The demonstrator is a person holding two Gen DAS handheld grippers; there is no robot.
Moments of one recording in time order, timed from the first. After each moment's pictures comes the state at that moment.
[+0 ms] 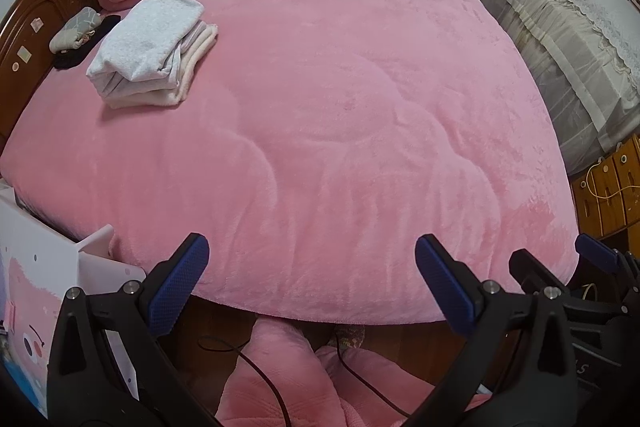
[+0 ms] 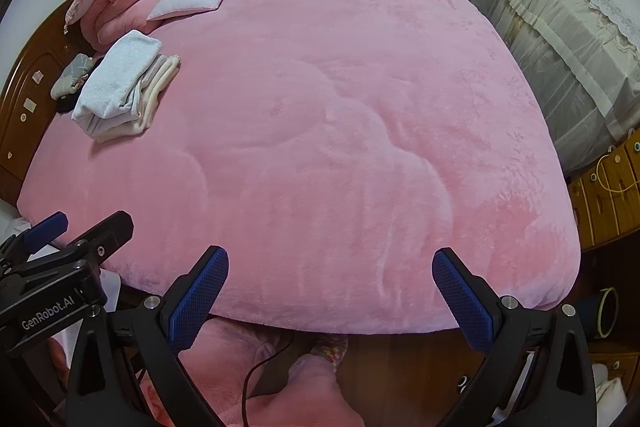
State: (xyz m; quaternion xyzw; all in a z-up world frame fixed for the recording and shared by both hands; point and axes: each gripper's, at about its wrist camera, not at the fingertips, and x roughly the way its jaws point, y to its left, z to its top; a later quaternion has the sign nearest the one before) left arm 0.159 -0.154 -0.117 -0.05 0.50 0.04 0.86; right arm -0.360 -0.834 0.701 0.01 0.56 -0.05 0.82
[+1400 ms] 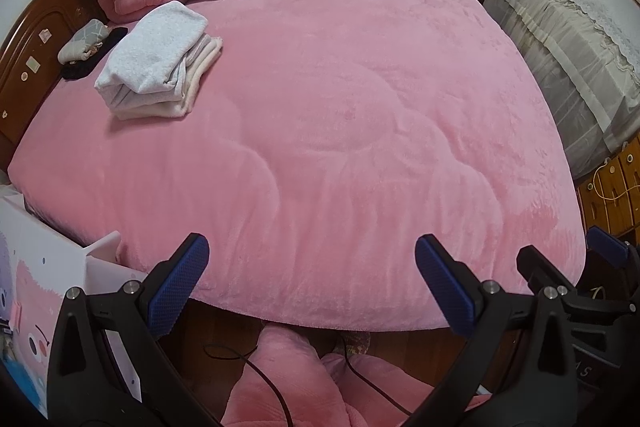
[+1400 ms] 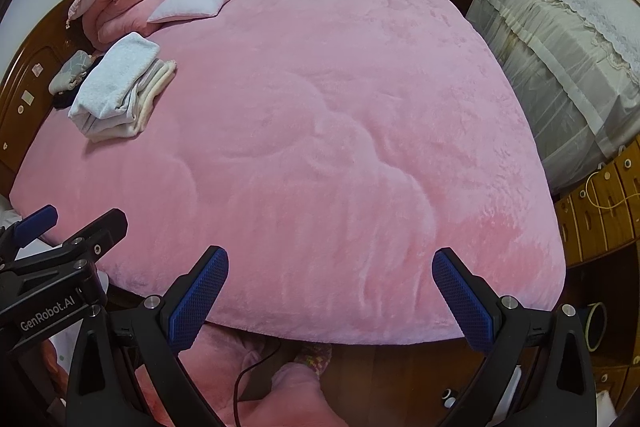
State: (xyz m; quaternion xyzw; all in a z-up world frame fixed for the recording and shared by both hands) left arm 0.158 -0.155 -0.106 -0.03 0.49 0.04 0.87; right arm -0.398 -0.818 0.711 0.00 0.54 -0.07 0.84
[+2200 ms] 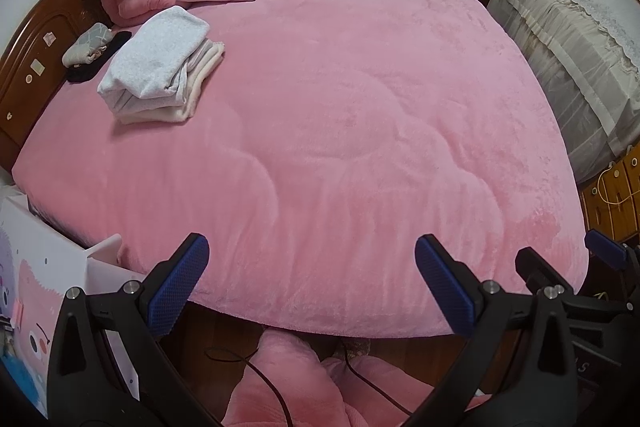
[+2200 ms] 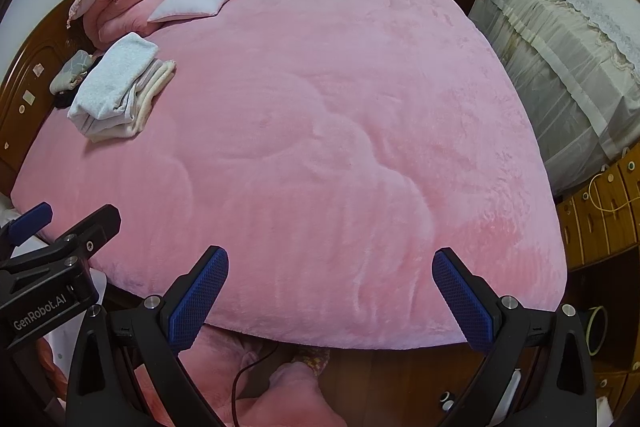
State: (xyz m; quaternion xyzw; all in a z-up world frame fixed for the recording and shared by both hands) left arm 0.166 -0.174 -0.102 -0.02 0.48 0.05 0.88; right arm -0.391 -0.829 0.713 0.00 0.55 -0.07 0.83
